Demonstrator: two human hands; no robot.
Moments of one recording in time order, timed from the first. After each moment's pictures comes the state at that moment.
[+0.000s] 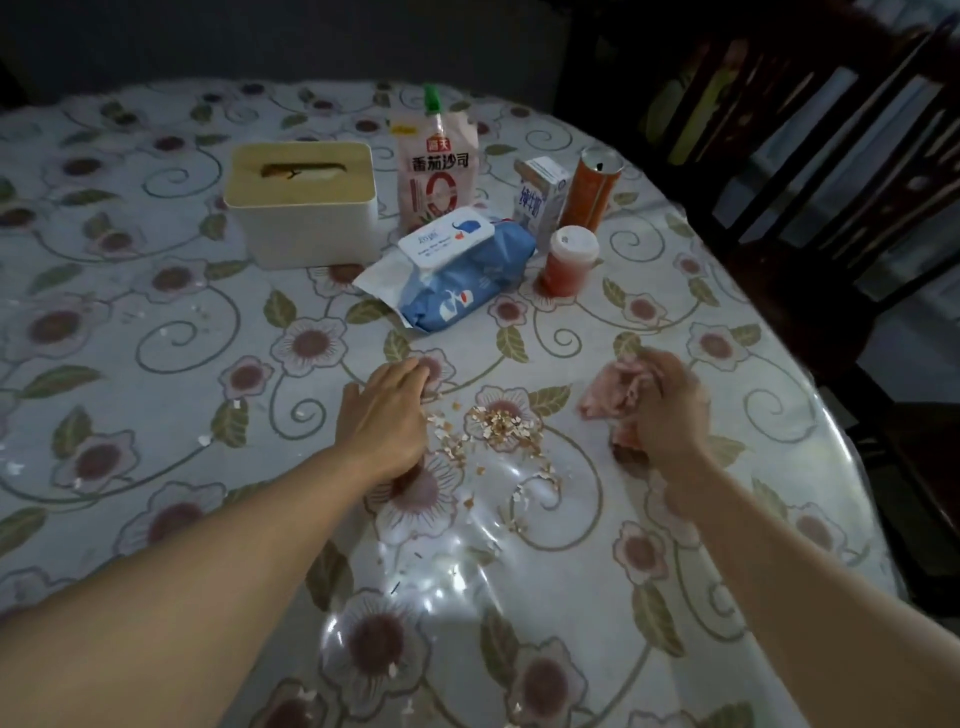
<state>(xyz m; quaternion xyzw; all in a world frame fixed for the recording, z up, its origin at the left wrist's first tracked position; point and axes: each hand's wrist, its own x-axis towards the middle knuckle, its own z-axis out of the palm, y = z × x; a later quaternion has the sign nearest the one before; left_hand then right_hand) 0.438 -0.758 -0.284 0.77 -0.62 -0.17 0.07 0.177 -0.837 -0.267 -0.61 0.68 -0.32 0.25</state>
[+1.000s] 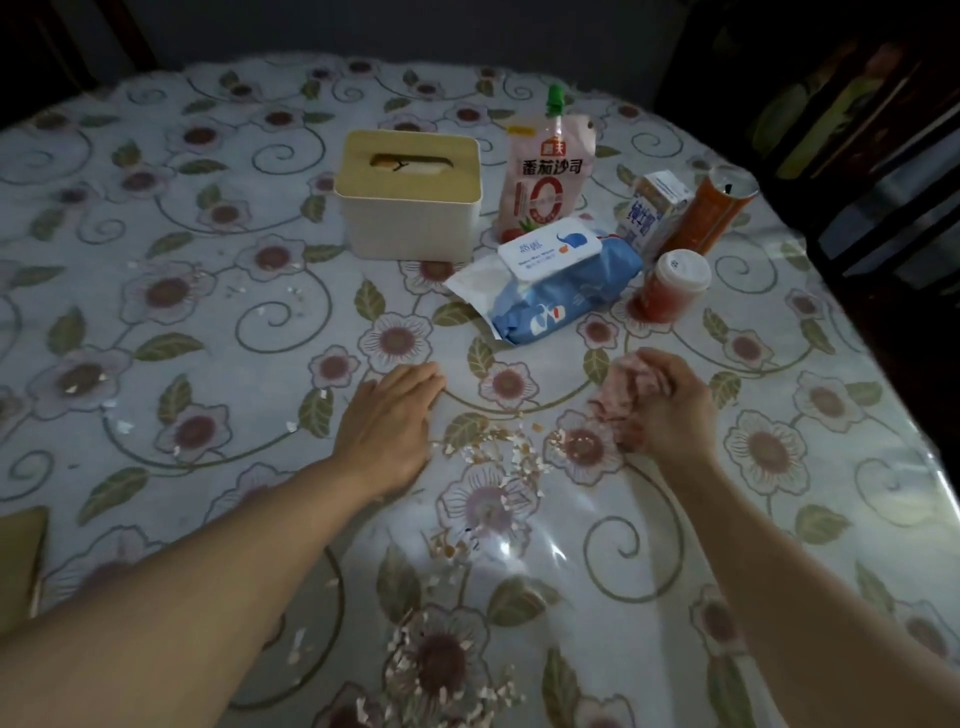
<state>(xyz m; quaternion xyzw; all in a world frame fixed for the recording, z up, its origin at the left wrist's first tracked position) 0.504 -0.731 -0.290 0.77 -0.61 -0.15 0.09 0.264 -0.857 -0.272 -0.64 0.62 -0.31 0.33</state>
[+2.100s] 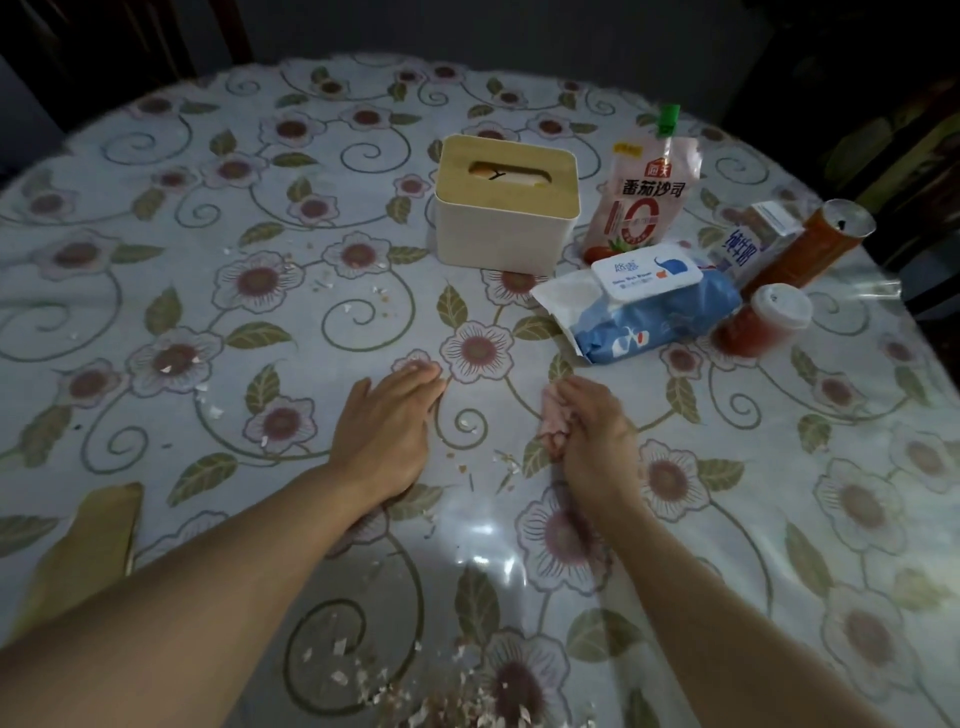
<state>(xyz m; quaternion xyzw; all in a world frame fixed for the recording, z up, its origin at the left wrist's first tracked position) 0.566 -0.693 -0.291 0.81 -0.56 -0.13 0.10 0.380 -0.790 -0.295 -0.78 0.52 -0.23 0.26</state>
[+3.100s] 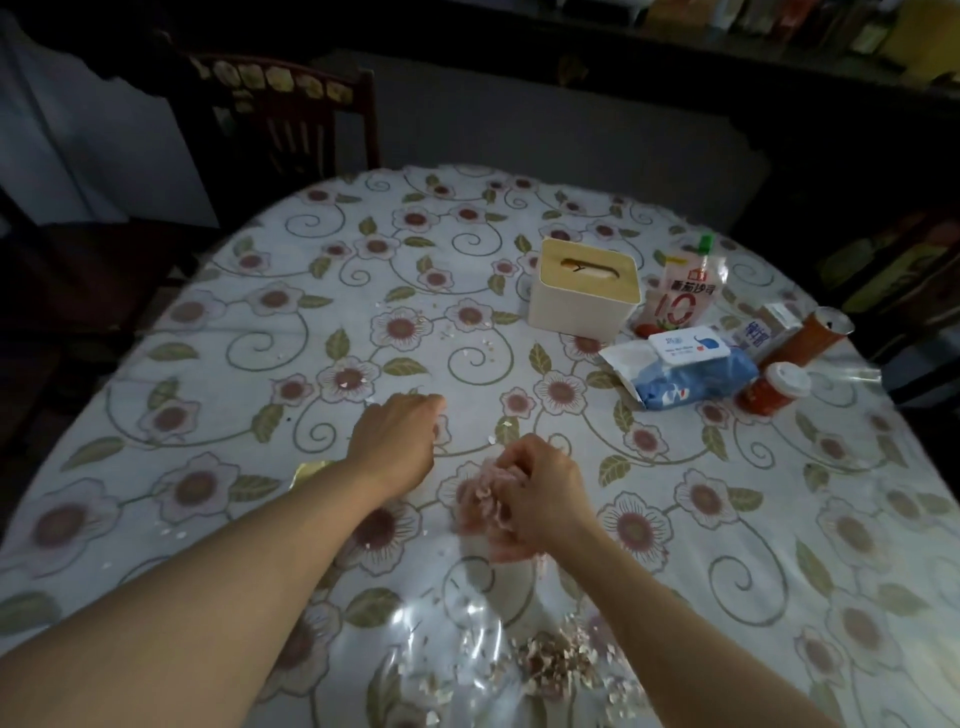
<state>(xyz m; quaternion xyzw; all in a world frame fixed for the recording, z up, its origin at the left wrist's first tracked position) 0.628 -0.576 -0.193 0.84 -0.52 -0.12 0.11 0.467 -0.636 -0.177 -0.77 0.48 -0.12 0.40</state>
